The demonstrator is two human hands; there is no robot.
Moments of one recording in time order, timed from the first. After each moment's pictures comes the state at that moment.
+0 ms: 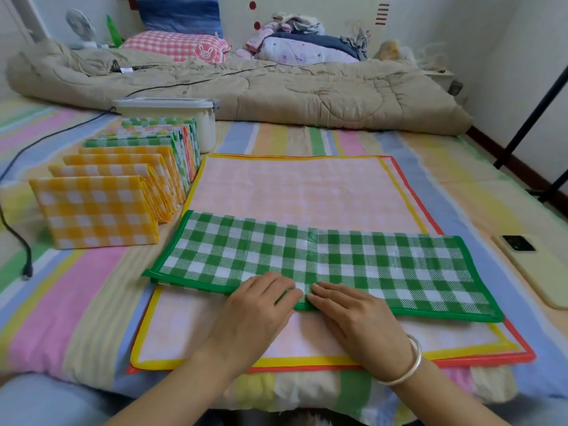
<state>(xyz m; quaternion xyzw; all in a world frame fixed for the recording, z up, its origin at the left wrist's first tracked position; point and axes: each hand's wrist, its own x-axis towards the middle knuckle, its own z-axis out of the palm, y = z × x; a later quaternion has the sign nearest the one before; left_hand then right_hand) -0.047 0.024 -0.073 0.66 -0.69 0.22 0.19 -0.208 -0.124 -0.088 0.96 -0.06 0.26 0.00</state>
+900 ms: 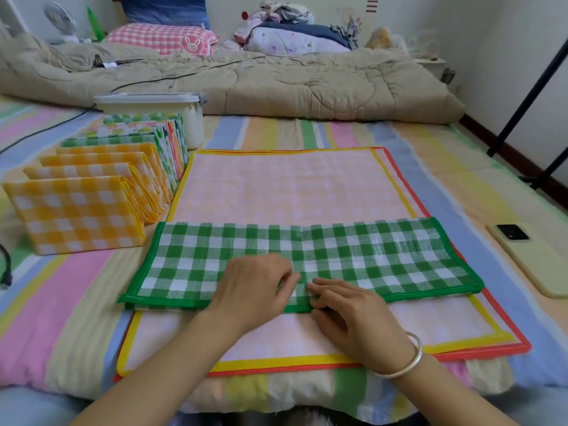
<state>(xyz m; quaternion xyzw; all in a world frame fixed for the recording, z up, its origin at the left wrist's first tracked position) -0.030 -0.014 -0.057 0.72 -0.64 0.11 0.23 -0.212 -0.126 -0.084 0.95 -0.11 0.23 -0.16</state>
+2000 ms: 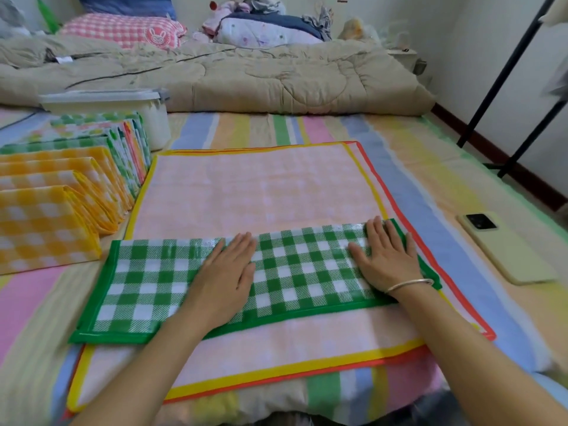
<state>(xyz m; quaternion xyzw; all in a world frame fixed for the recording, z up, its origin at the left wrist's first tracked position) -0.004 -0.041 -0.095 0.81 -0.57 -0.07 0.13 -0.232 -0.253 -0.090 0.86 -0.50 -0.03 -0.08</state>
